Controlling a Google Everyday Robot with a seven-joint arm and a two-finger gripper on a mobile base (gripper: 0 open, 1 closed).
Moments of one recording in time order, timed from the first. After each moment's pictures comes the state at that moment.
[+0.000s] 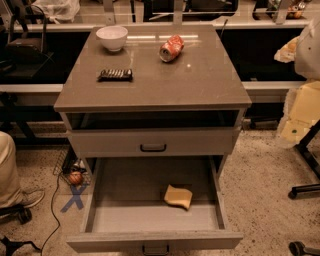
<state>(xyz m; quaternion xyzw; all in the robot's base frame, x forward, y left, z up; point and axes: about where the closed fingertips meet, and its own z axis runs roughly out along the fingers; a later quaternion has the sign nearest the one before) 0.438 -0.216 0.980 -0.60 0.78 -0.04 0.17</state>
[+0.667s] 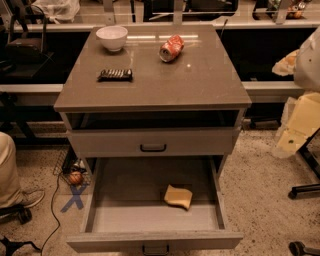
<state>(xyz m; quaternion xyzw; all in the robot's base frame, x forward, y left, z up) 0.430 -0.213 0.964 -0.59 0.79 0.00 0.17</state>
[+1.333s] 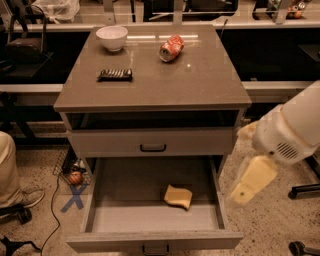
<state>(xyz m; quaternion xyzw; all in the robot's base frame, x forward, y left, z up) 0.395 -0.161 0.847 -0.53 0.81 0.16 0.17</state>
